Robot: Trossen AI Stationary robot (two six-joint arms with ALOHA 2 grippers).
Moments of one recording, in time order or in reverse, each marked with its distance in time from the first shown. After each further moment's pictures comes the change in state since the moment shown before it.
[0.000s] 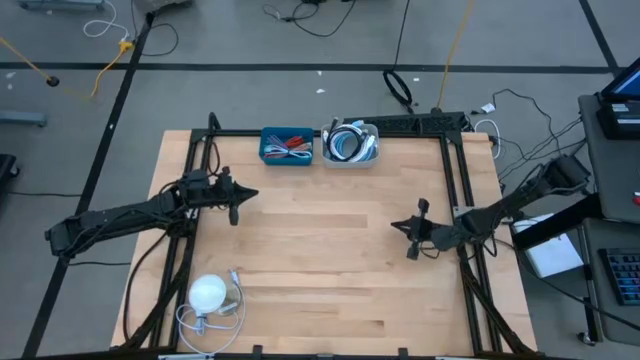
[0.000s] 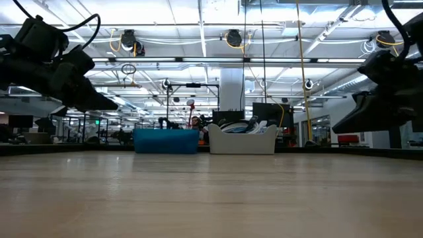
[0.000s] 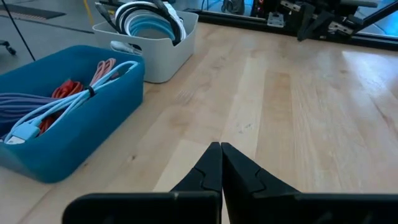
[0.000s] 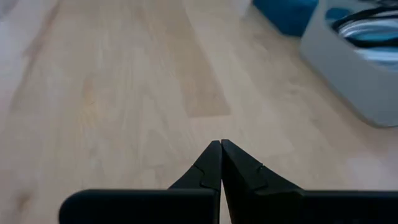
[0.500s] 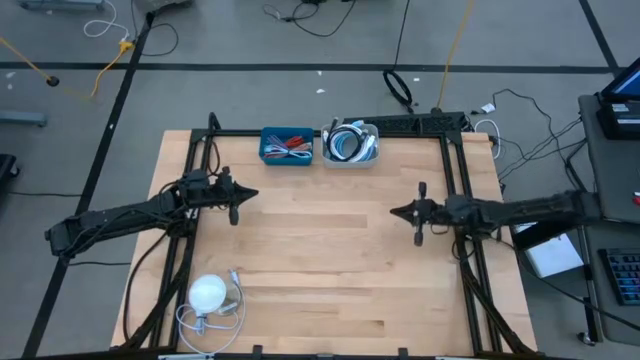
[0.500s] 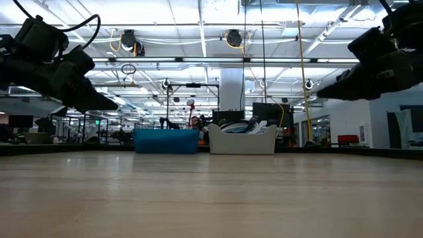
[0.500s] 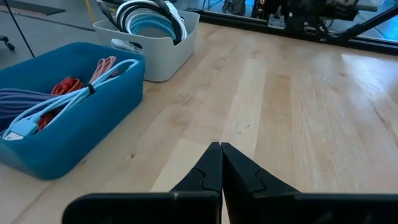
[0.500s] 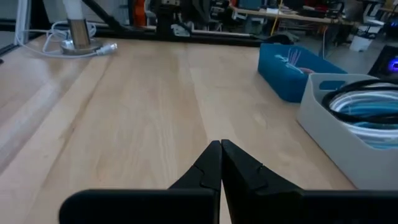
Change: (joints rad) left arm 0.000 0.000 0.000 0.000 -0.001 -0.023; right arm -0.405 -0.432 0.000 -0.075 -0.486 -0.262
